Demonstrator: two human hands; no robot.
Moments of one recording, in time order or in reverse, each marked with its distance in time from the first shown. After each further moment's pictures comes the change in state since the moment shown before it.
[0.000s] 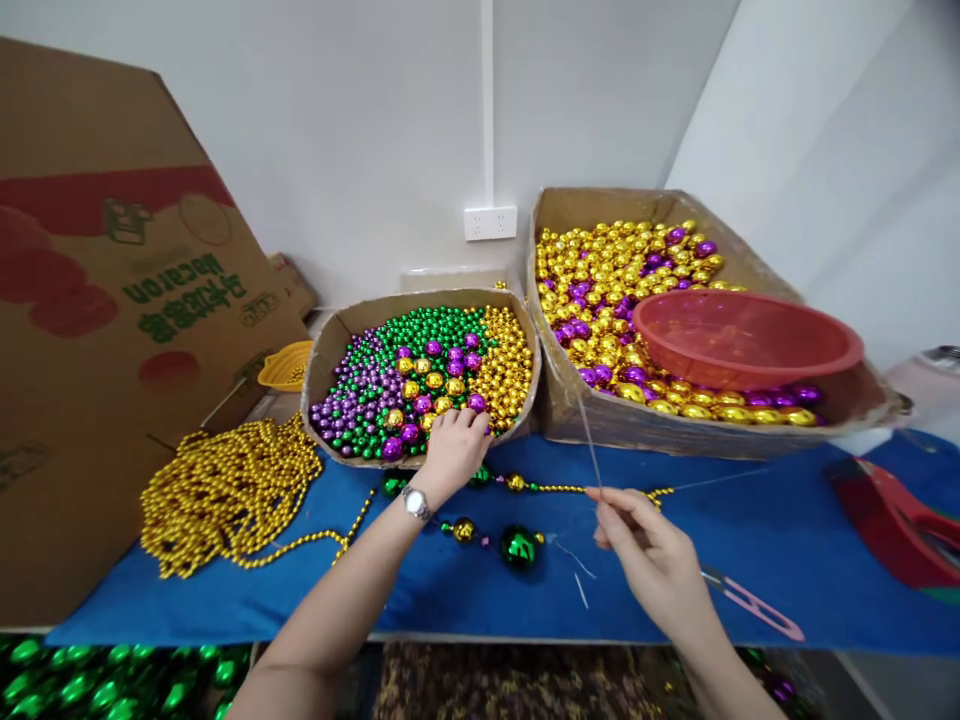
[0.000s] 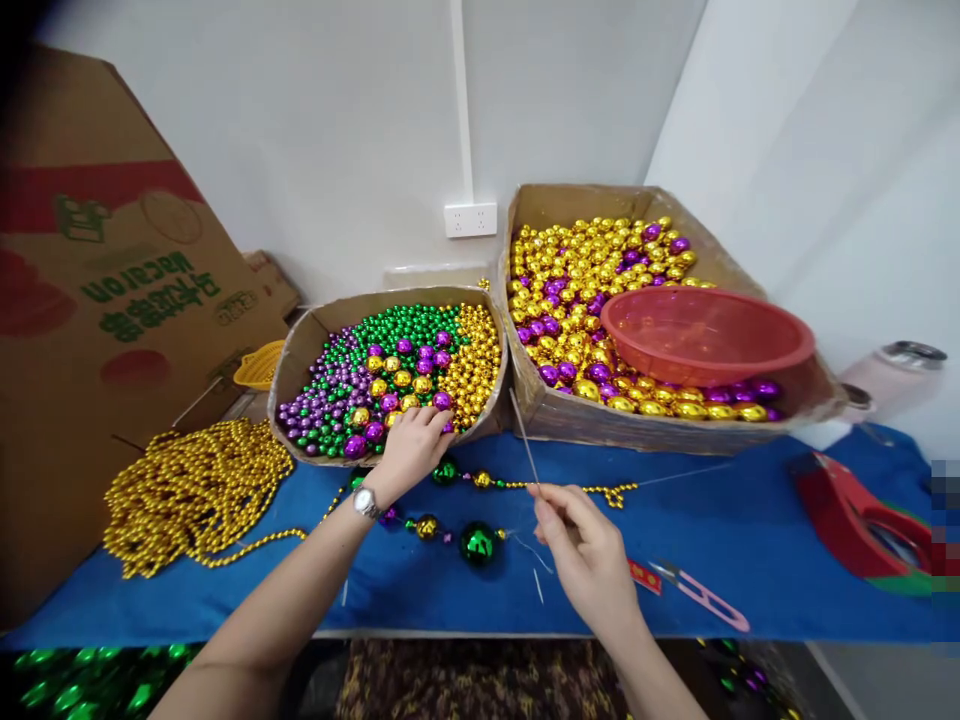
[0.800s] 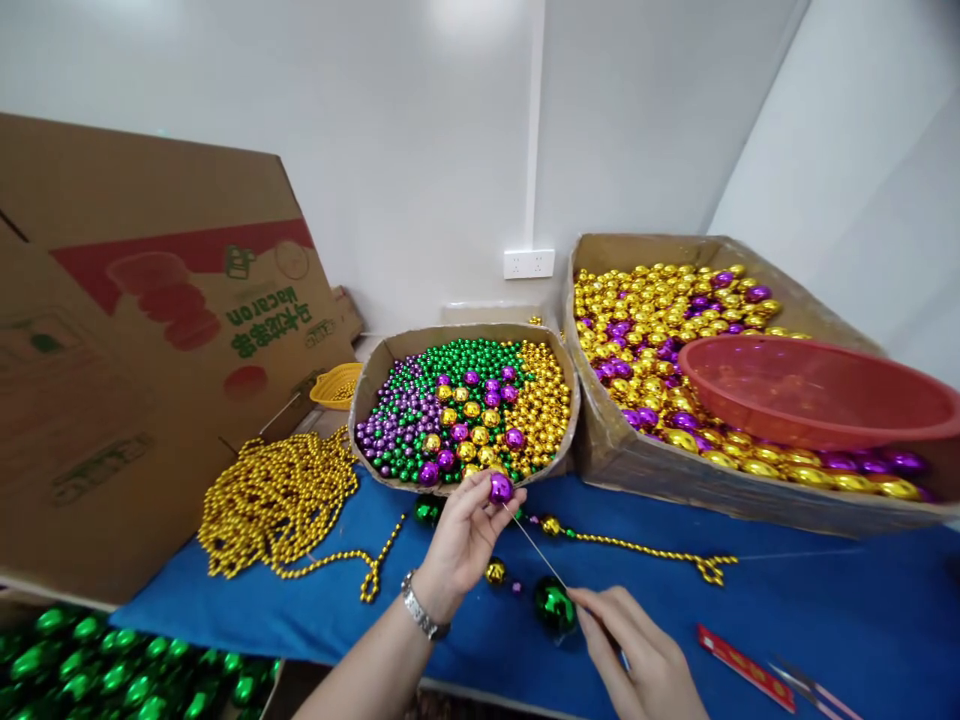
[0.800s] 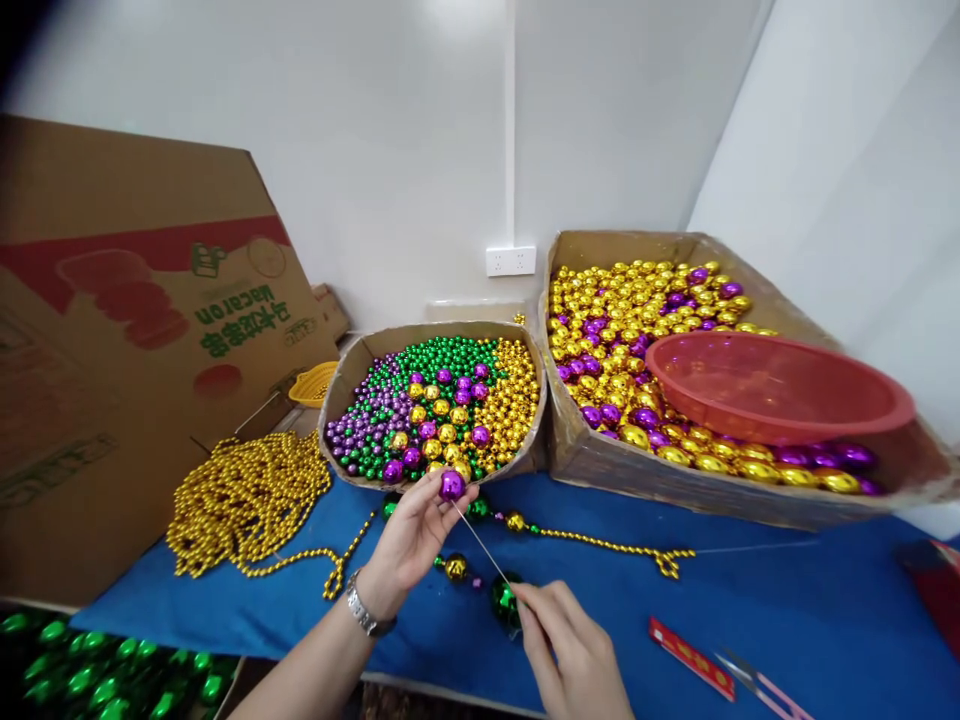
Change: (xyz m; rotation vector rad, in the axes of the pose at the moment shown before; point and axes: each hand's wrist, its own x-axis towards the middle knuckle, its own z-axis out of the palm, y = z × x) left_hand -0.059 0.021 -0.027 -2.206 0.237 -0.721; right_hand -0.033 0.008 0.042 -0.227 -0.212 -0.412
